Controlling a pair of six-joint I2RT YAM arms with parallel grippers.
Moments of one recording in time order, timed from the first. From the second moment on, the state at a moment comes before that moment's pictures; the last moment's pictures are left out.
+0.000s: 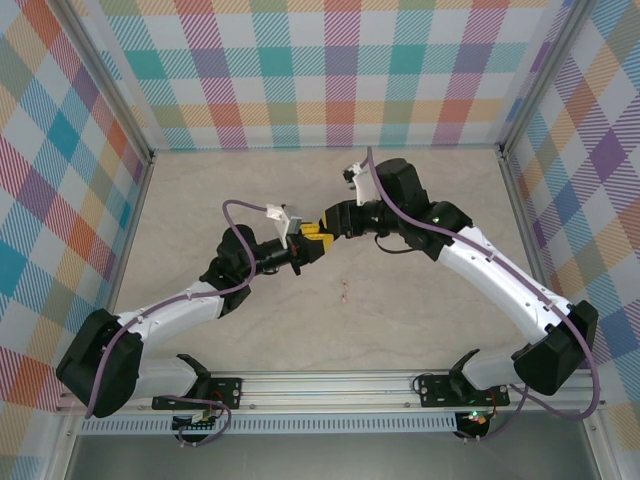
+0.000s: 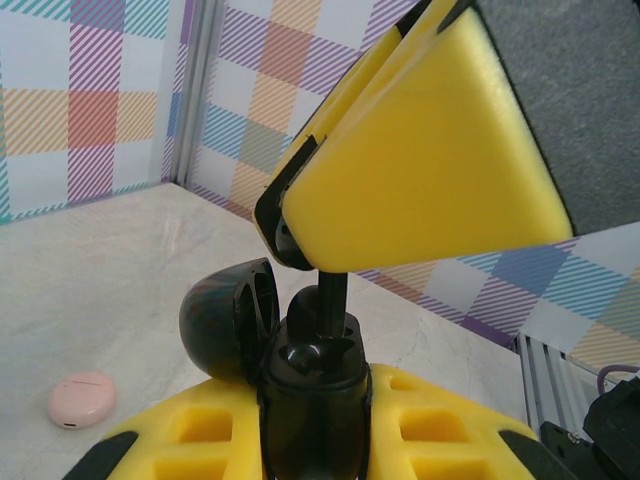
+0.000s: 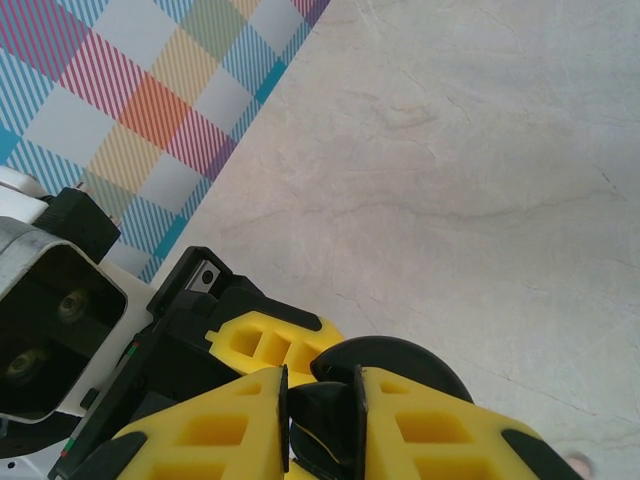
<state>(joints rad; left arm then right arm) -0.62 1.26 0.62 0.65 0.53 -0.29 0.70 1.37 1.37 -0.57 -0.36 0.43</state>
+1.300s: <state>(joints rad) -0.62 1.25 0.63 0.60 0.49 -0.30 0.71 1.42 1.40 -0.63 -0.34 0.38</state>
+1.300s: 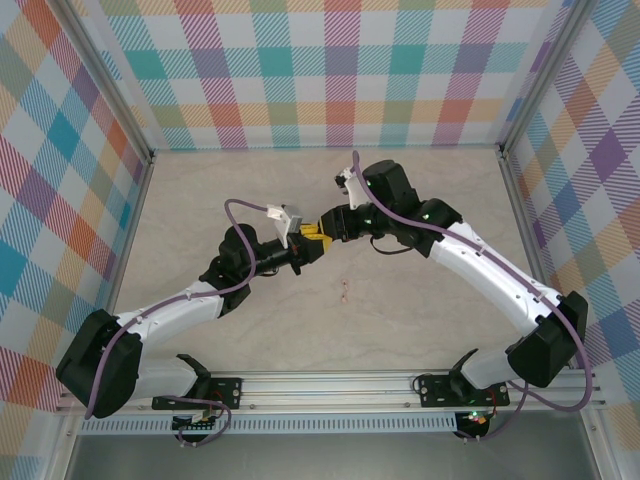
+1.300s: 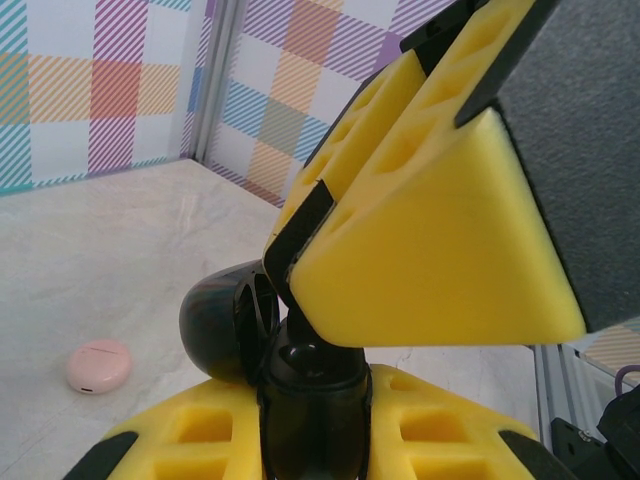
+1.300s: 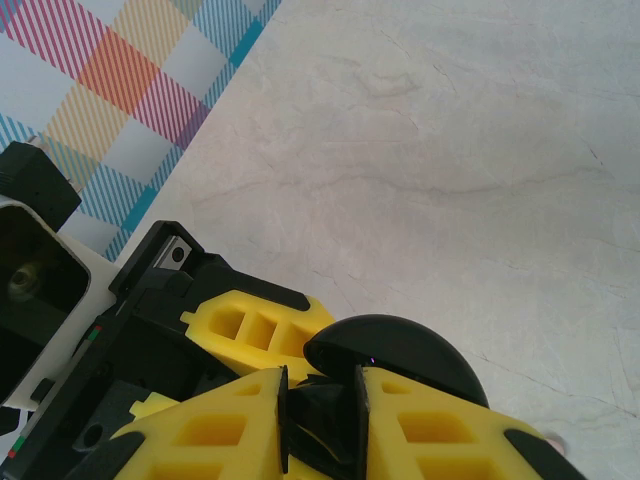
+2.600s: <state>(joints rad) -0.62 1.24 0.64 0.54 0.49 -0.28 0.72 1.41 1.42 -0.67 -0.27 0.38</state>
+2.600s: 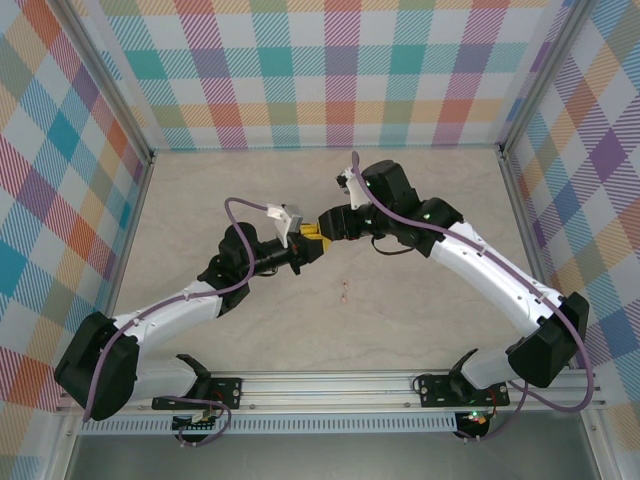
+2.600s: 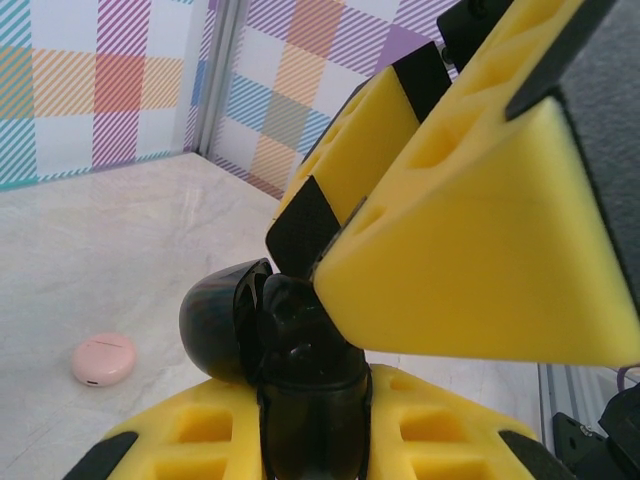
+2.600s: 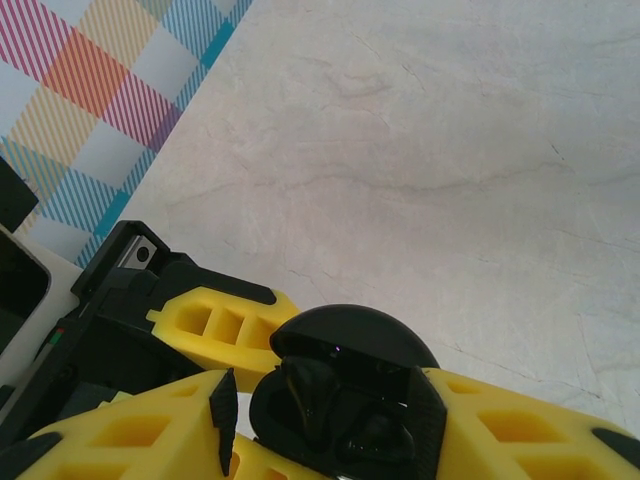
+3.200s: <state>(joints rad) -0.62 1.22 0.64 0.57 0.57 -0.25 0.72 1.34 1.49 -0.74 -0.27 0.33</state>
